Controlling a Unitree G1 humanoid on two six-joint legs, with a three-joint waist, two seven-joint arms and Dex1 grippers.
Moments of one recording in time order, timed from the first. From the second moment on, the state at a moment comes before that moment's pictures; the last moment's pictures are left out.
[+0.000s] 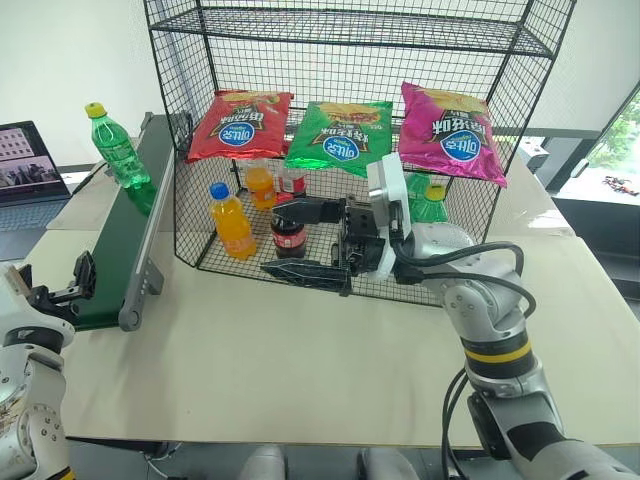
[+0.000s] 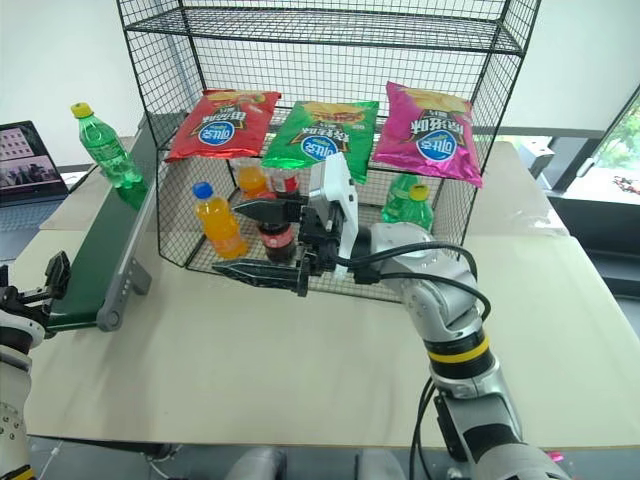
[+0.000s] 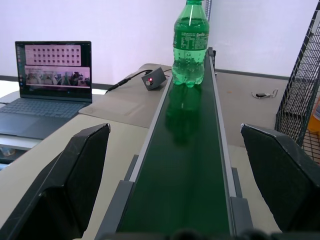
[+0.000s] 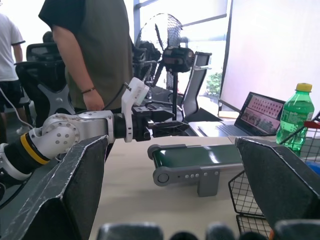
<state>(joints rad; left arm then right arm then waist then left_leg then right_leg) 0.03 0.44 0.72 -0.37 -0.52 0.48 -0.16 -0.72 -0.28 0.15 -0.29 0.65 0.60 0.93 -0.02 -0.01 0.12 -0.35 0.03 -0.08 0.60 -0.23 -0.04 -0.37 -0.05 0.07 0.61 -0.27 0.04</state>
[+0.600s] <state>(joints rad) -0.04 0.53 0.72 -0.30 -0.52 0.48 -0.19 -0.73 -0.28 0.16 -0.28 0.65 0.57 0.95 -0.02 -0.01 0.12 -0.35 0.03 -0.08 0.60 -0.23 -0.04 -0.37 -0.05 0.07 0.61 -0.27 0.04</state>
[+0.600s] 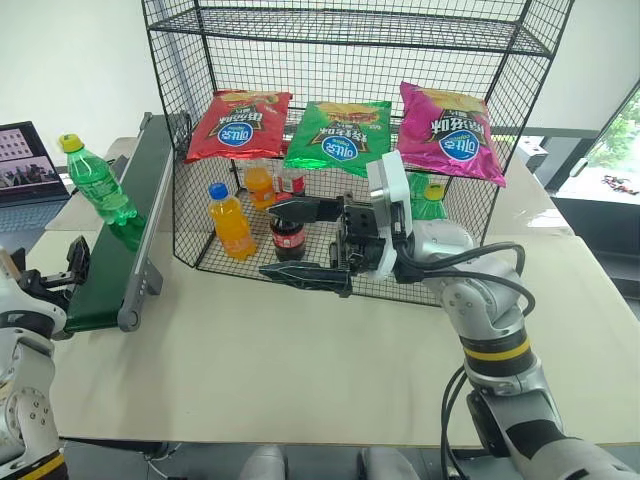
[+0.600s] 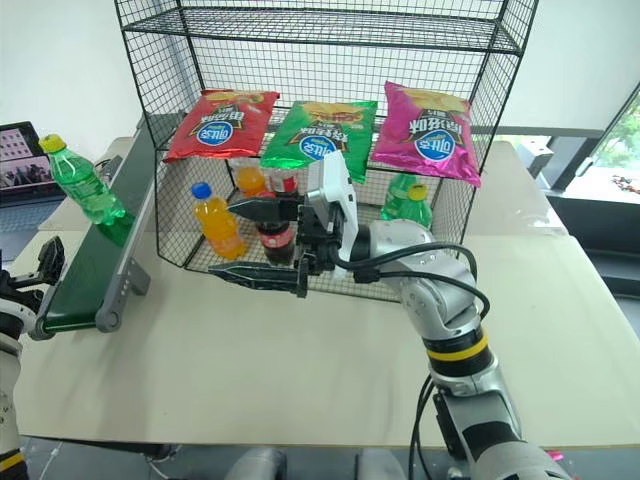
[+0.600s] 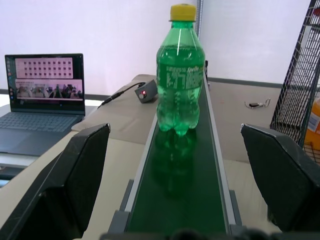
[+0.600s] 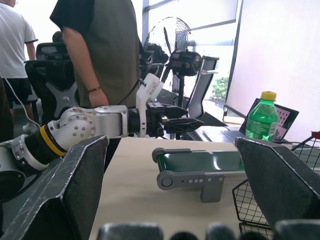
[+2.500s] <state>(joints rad) -0.23 0.84 0.52 -0.47 -1.21 0.94 -0.51 -0.61 -0.41 0.18 -0.24 0.61 0.63 0.97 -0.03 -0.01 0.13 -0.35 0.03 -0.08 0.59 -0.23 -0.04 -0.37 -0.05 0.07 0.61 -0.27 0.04</state>
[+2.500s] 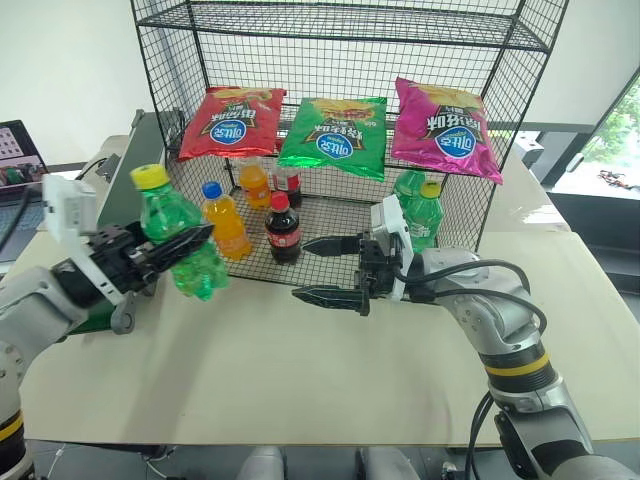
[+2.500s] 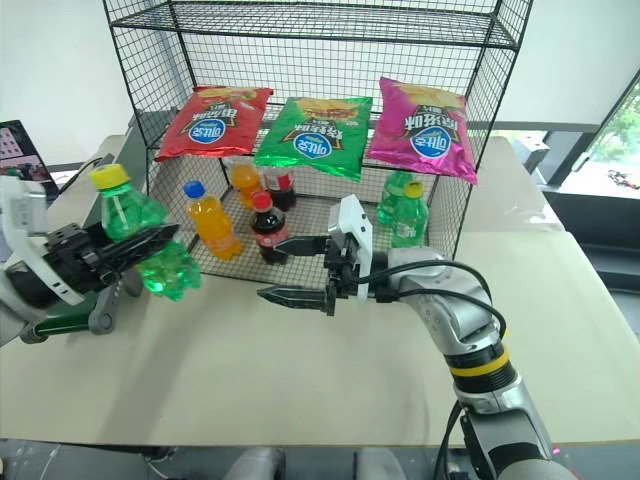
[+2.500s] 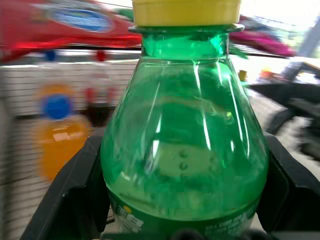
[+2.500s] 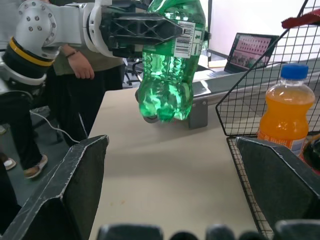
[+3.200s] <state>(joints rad) -0.51 0.82 0.25 -0.37 -1.28 0.97 -0.66 -0.66 -0.30 0.10 -0.27 0.88 0.95 0.82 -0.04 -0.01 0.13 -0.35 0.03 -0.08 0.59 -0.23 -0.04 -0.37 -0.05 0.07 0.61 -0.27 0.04</state>
